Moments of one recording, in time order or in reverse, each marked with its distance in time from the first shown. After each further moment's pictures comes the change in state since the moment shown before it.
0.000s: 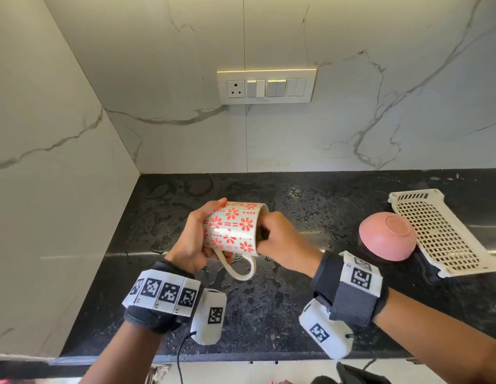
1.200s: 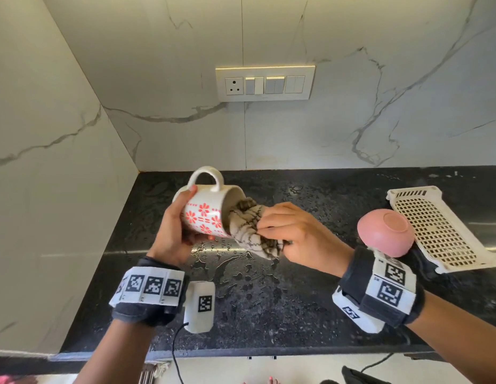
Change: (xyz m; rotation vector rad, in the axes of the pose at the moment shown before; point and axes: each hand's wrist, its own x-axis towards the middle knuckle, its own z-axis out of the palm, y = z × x) left_hand -0.004 0.009 -0.013 -0.122 0.110 0.254; right_hand -0.017 0.017 -0.032 -0.679 0.057 -0.668
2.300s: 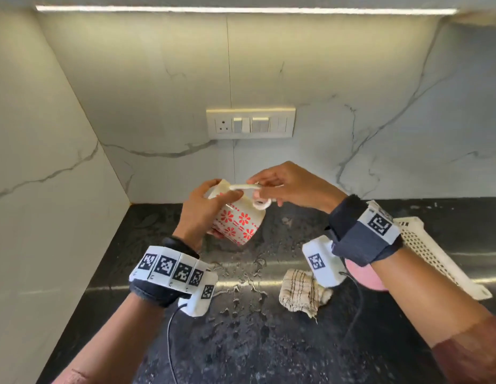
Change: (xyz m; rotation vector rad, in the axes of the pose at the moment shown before) left_hand 0.026 0.034 0.079 0.569 0.006 0.198; right_hand 0.075 0.044 -0.096 0.370 -0.154 0.576
